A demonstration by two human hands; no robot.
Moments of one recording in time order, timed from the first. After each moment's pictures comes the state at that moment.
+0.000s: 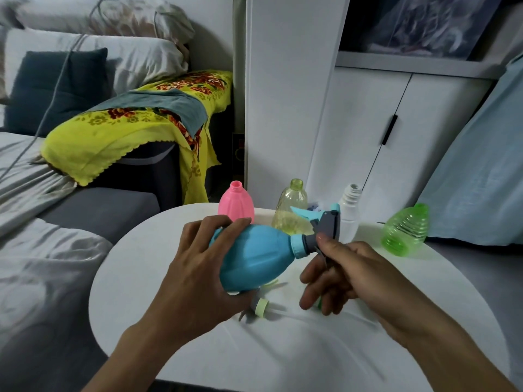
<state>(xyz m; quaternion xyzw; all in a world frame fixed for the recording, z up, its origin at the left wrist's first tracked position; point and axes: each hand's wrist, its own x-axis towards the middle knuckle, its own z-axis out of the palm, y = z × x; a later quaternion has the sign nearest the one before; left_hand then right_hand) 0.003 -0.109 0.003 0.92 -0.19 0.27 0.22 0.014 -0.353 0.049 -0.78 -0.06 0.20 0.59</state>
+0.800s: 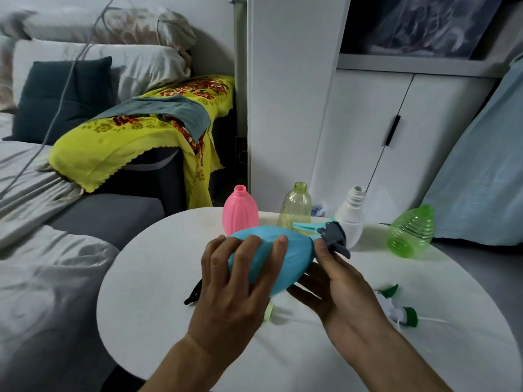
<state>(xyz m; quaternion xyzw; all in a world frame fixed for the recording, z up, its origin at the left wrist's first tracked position) -0.003 -0.148 -0.016 0.87 -0.21 0.43 0.05 0.017 -0.312 0.003 -0.53 0.11 0.08 0.84</state>
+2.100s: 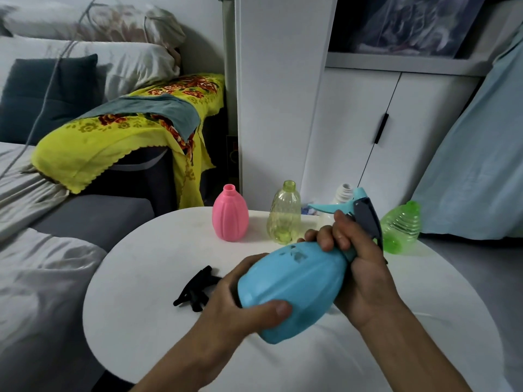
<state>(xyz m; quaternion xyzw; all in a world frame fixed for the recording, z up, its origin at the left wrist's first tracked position) -0.014 -0.155 -0.005 0.58 -0.13 -0.14 0.79 0.027 -0.338 0.035 -0.41 -0.03 0.06 0.91</state>
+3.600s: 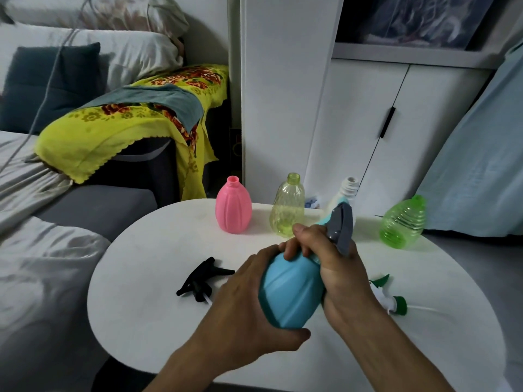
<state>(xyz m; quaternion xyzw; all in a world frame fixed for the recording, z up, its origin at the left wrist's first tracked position) -0.018 -0.162 -0.014 0.88 -0.18 0.07 0.43 0.021 -0.310 0.018 -0.62 -0.04 -0.04 0.78</state>
